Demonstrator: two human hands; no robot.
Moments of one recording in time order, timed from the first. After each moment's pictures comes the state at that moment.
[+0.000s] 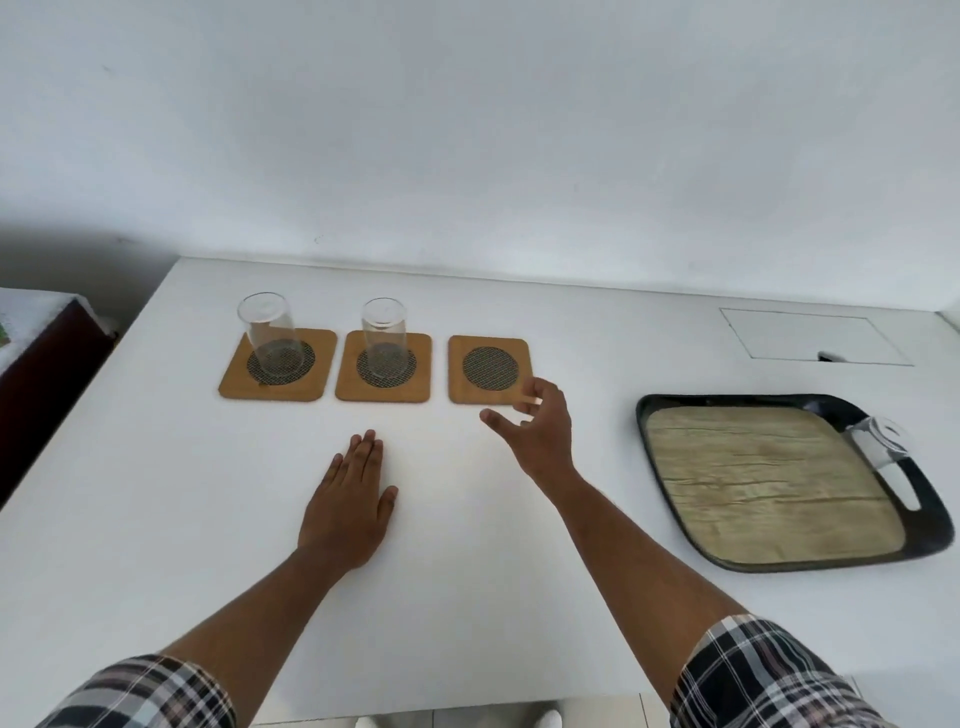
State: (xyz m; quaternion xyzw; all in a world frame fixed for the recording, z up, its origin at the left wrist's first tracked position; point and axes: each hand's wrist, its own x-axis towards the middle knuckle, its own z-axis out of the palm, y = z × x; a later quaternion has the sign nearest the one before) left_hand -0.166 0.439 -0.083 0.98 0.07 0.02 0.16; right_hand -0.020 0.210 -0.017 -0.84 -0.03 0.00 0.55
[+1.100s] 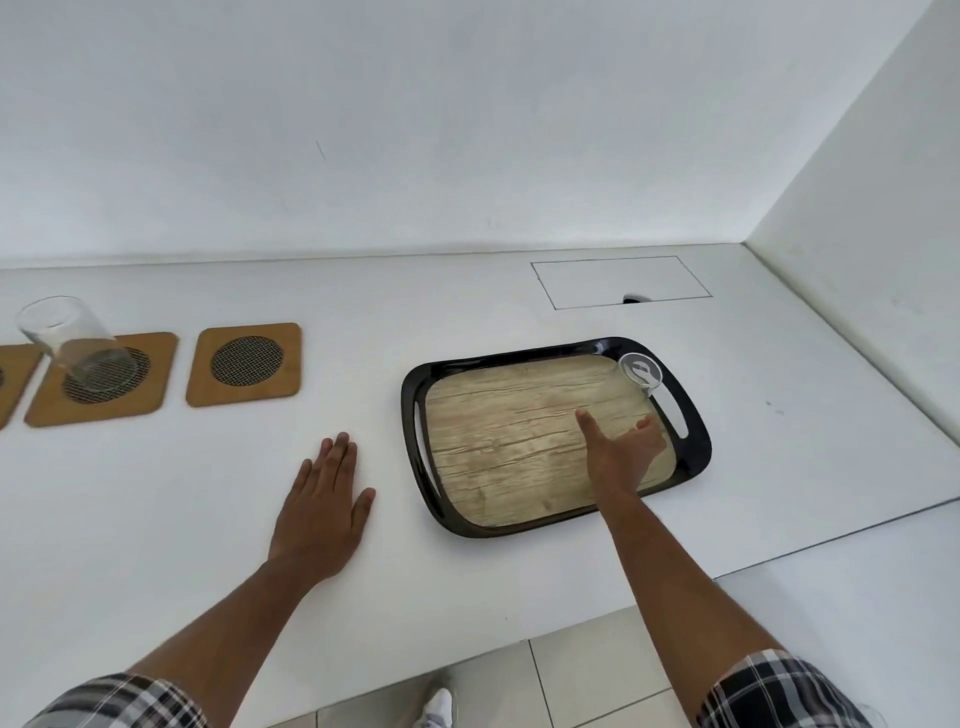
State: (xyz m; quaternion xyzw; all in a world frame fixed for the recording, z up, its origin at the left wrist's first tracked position) left_hand -0.076 0.163 -0.105 0.99 0.00 0.02 0.15; right_hand 0.033 -0.197 -0.035 -0.78 0.30 -0.16 0.52
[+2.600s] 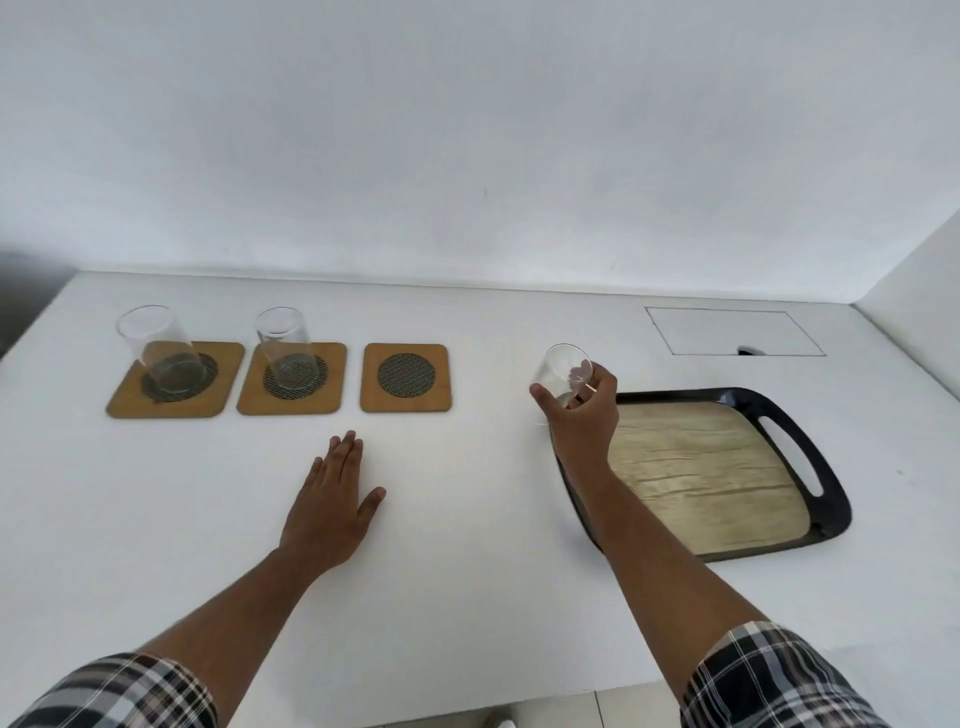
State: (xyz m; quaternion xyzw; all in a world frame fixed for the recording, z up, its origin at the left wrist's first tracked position) left_hand -0.117 0.348 -0.077 0.98 0.07 0.03 0.20; right_hand 0.032 0.062 0.020 -0.79 0.06 -0.15 0.60
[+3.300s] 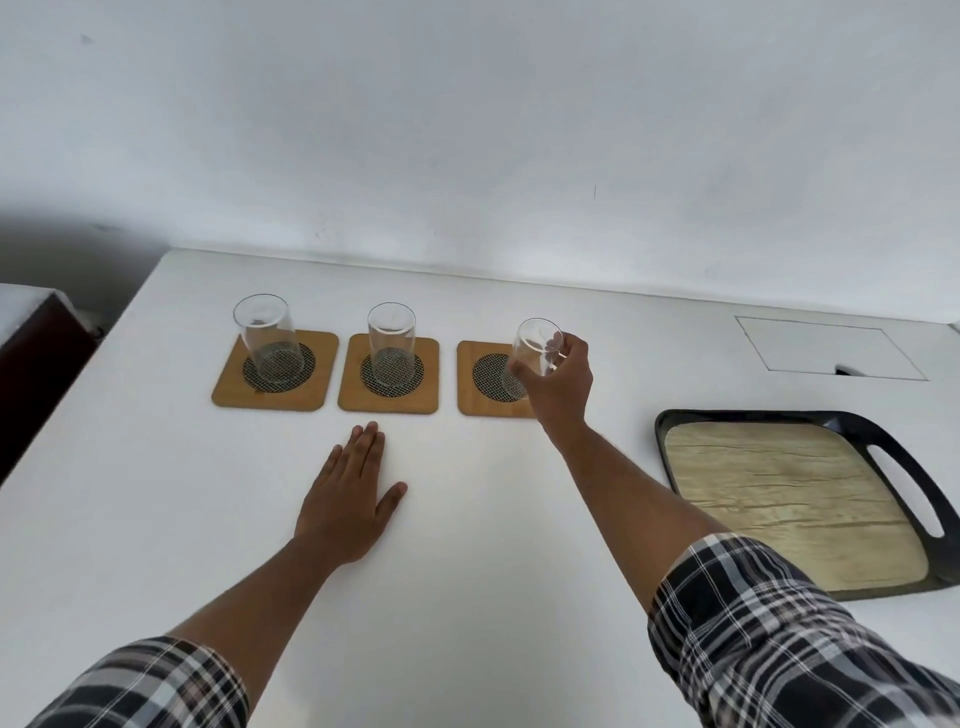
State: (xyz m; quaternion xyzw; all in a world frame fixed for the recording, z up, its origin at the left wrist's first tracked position) left_hand -0.132 0.472 -0.098 0.99 0.06 0.01 0.15; right_hand 0.070 0.244 -0.010 -0.81 0.01 -0.08 0.58
